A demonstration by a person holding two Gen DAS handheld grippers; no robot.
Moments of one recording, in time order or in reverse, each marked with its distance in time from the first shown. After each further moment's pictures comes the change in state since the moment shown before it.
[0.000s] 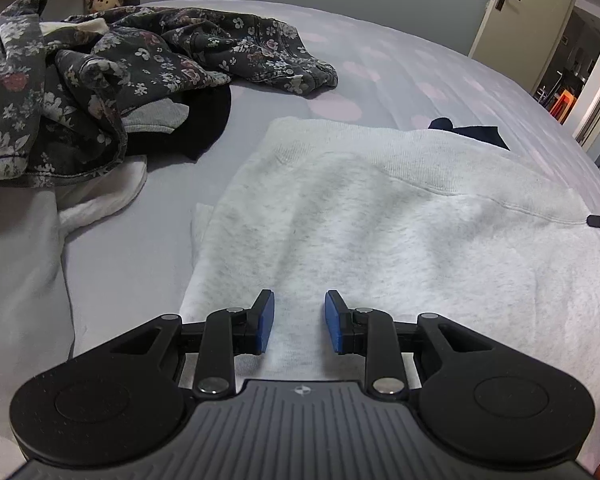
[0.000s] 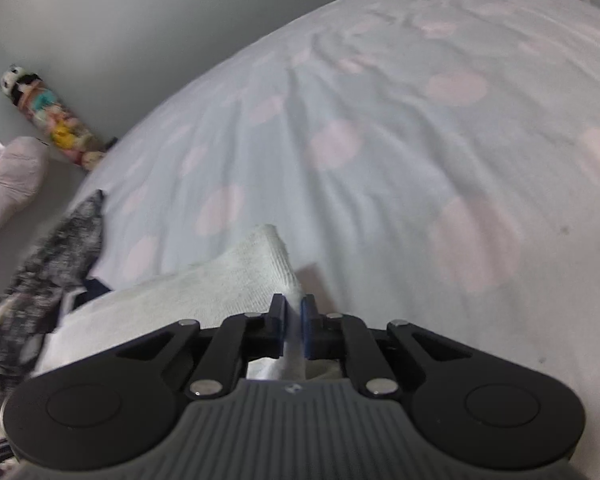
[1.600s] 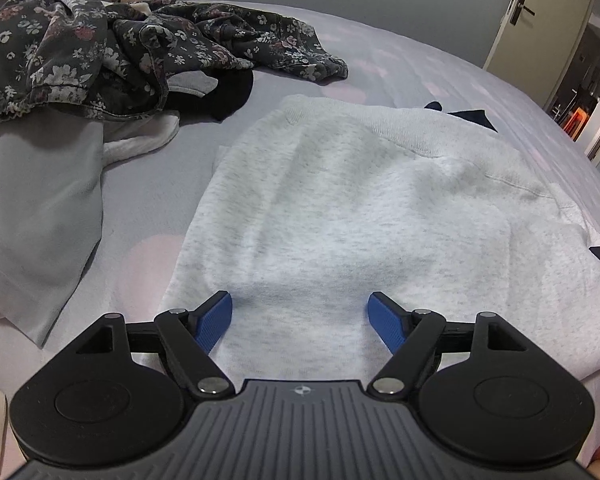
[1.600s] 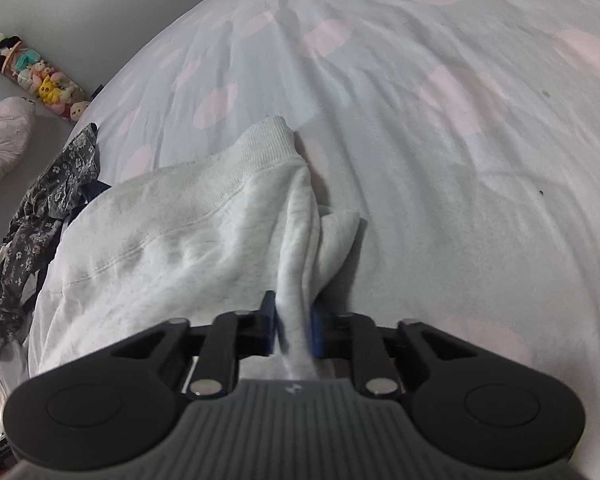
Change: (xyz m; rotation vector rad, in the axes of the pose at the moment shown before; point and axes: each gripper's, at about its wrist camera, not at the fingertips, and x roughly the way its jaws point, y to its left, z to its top) left arm -0.039 -0.013 -0.055 -0.063 -0.029 0.033; right arm -0.022 0.019 -0.059 0.014 0.171 -0.033
